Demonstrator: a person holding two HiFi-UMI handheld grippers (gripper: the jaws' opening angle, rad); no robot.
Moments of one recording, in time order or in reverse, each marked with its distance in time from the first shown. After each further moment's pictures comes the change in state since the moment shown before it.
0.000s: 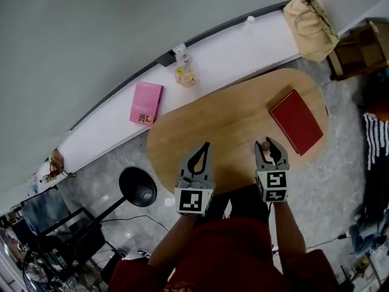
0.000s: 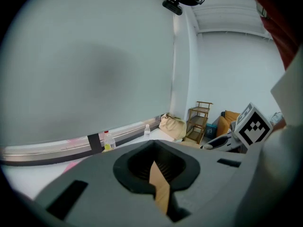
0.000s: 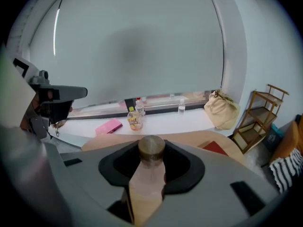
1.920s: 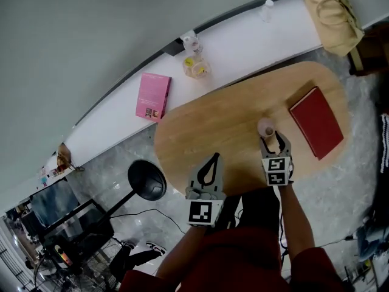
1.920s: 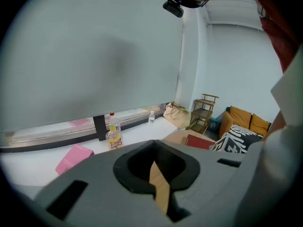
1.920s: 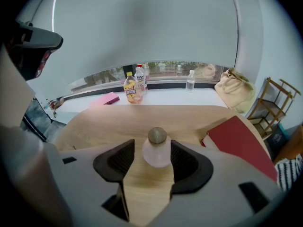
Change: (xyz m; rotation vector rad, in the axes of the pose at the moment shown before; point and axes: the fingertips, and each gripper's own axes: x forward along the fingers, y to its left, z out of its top) left arm 0.007 0.010 -0.072 -0.060 0.112 0.051; right arm 0.124 -0.001 -0.122 -0.075 0.174 0.036
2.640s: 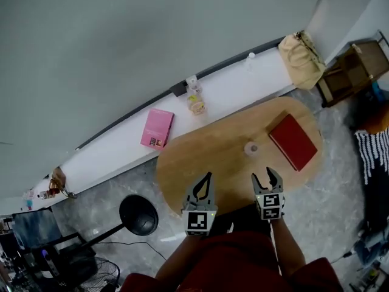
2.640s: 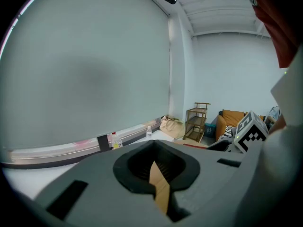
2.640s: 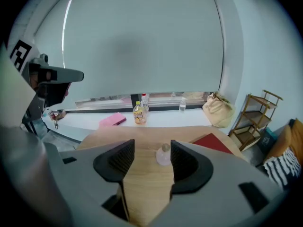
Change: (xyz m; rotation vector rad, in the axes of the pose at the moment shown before) left arm -0.101 -0.001 0.037 0.103 -0.149 -0.037; right arm -0.168 0.056 0.040 0.031 -0.199 -0.075
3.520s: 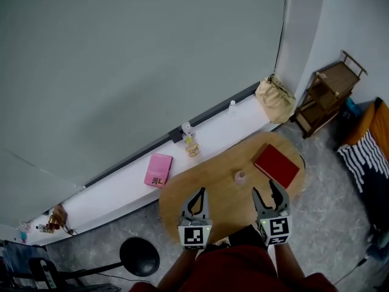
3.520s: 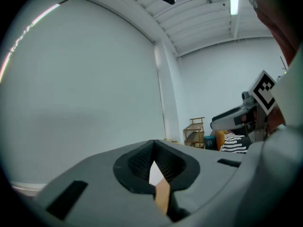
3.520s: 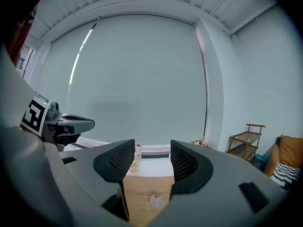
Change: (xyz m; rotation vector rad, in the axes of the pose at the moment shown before) left arm -0.085 -0.018 0.109 0.113 -0.272 -0.033; right arm -0.202 0.024 0.158 -0.029 -0.486 -0.143
